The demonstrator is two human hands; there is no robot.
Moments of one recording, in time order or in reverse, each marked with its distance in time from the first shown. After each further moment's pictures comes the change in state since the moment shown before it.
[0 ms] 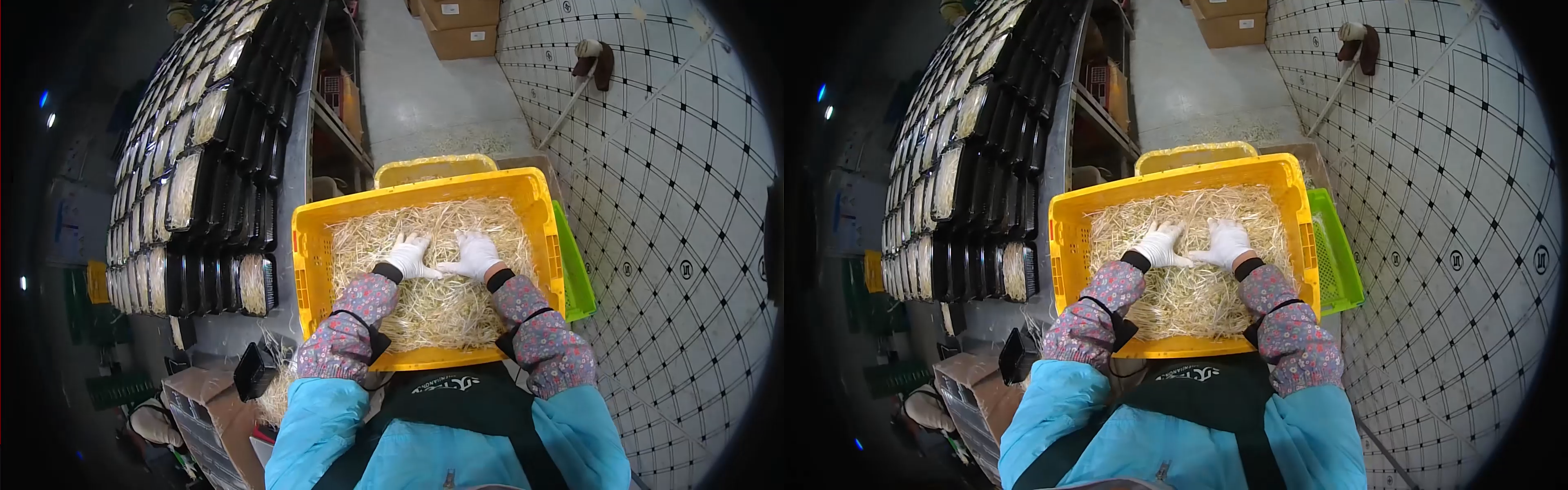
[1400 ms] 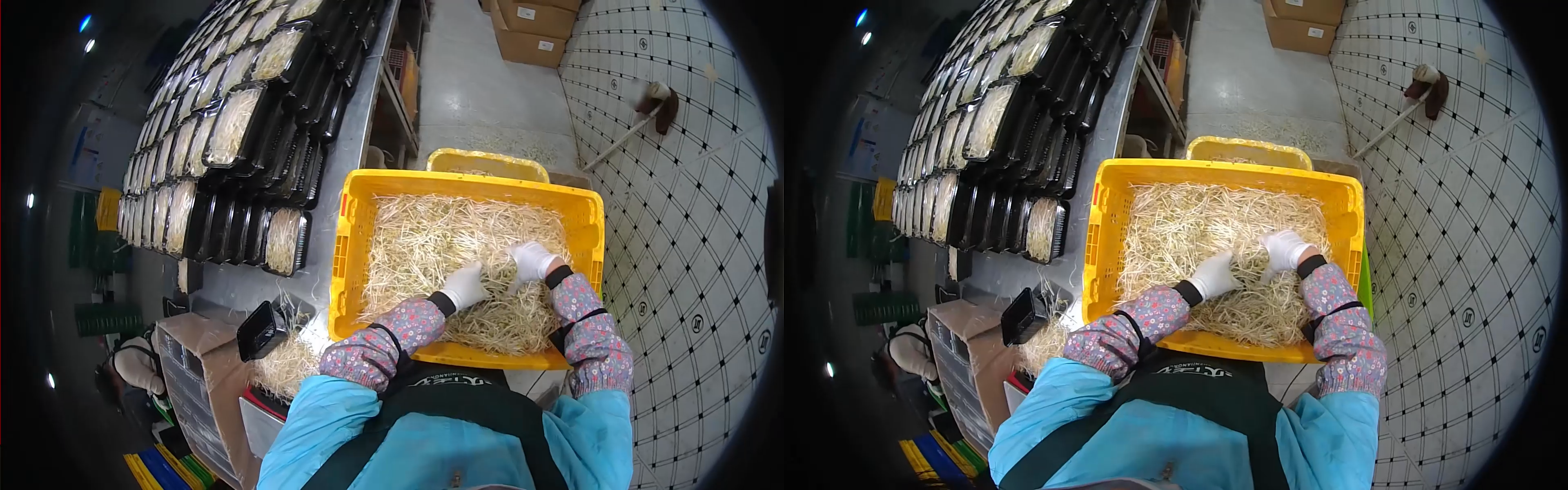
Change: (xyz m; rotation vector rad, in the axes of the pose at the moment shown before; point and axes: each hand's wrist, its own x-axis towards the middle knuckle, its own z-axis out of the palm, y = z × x) left_hand -0.041 0.064 0.049 -0.625 0.186 -0.269; right_hand 0.031 0.017 -0.048 -0.001 -0.768 -0.292
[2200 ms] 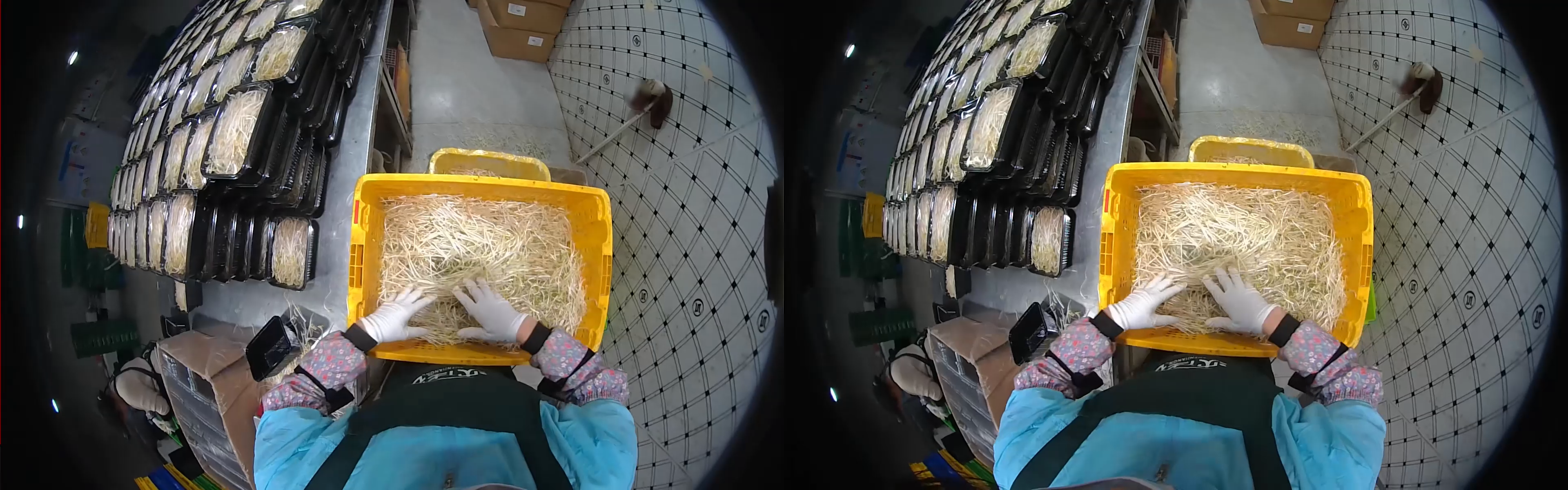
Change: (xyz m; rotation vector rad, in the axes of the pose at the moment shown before) left_hand -0.132 -0.125 -0.113 0.290 -0.183 0.403; right_hand -0.020 -0.159 0.057 -0.038 0.431 -0.200
